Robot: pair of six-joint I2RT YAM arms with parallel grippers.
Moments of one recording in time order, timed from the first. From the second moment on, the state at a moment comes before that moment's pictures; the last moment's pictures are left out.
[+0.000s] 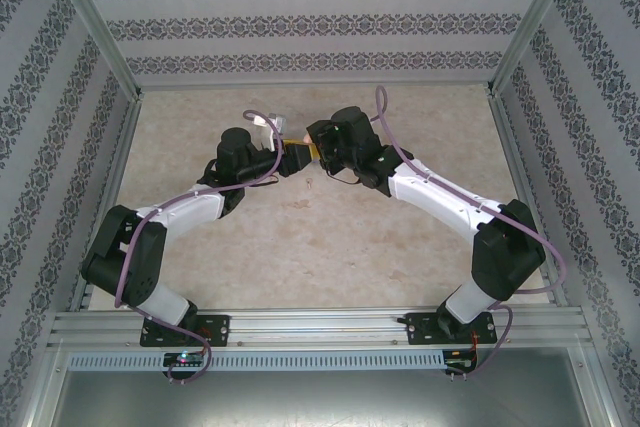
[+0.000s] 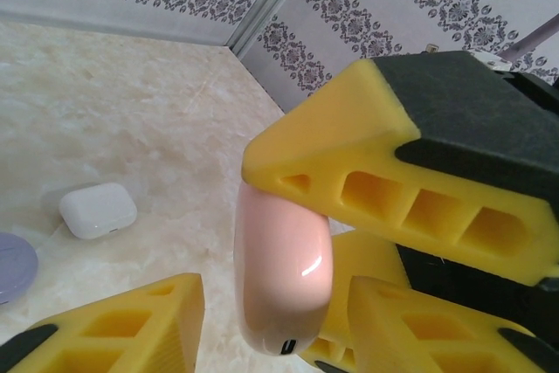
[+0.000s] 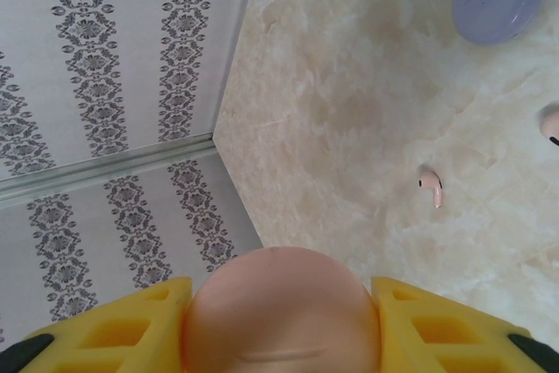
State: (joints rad) left arm -0.40 1.55 0.85 0.52 0.58 -0.55; right arm 0.67 1.60 1.26 -0.20 -0.02 1.62
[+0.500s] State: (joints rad) left arm -0.40 1.56 0.86 0.53 0.58 -0.55; right arm 0.67 1.60 1.26 -0.18 -0.02 1.62
